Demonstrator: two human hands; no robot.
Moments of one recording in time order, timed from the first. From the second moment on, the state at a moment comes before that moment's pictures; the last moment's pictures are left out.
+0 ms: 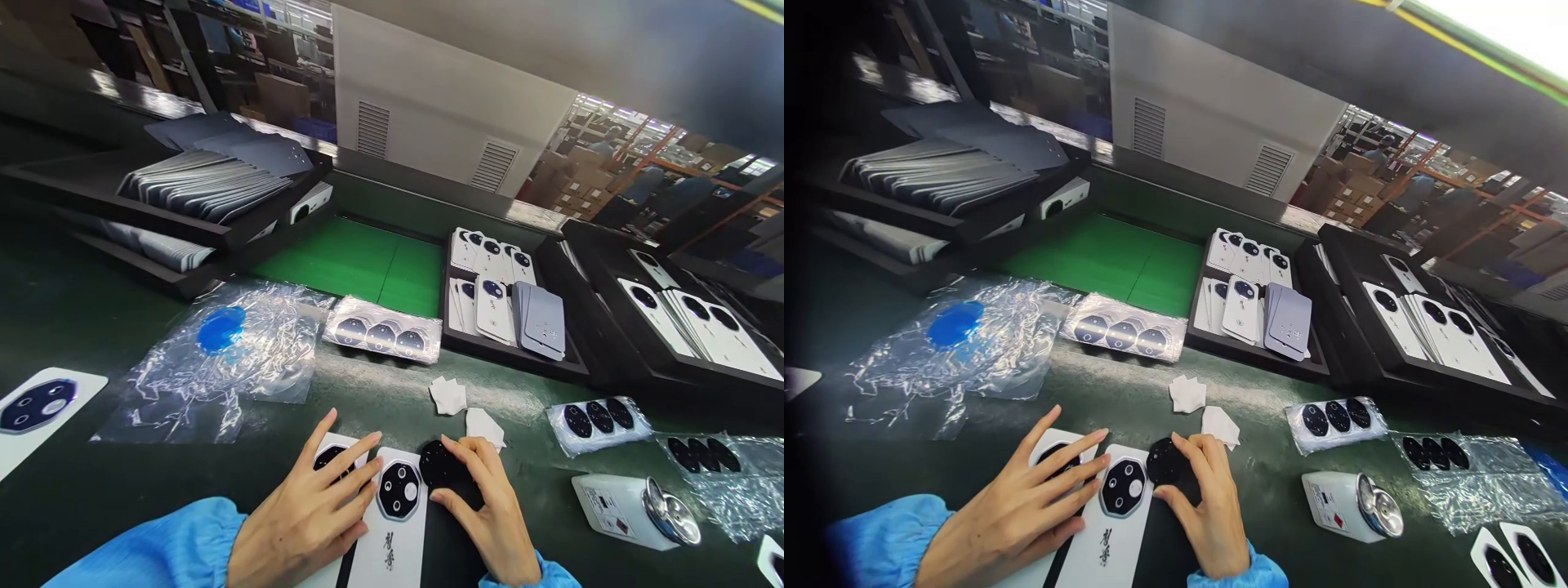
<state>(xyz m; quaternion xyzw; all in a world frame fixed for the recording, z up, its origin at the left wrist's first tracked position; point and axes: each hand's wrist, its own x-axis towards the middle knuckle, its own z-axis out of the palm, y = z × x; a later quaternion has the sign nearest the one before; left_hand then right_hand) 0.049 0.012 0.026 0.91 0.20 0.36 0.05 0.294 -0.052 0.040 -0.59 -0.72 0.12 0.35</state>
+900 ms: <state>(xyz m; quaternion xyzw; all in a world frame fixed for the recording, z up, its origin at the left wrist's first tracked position) 0.046 0.018 0.029 0.92 0.17 0.35 0.02 0.285 -0.052 0.038 -0.59 -0.72 0.11 0.34</state>
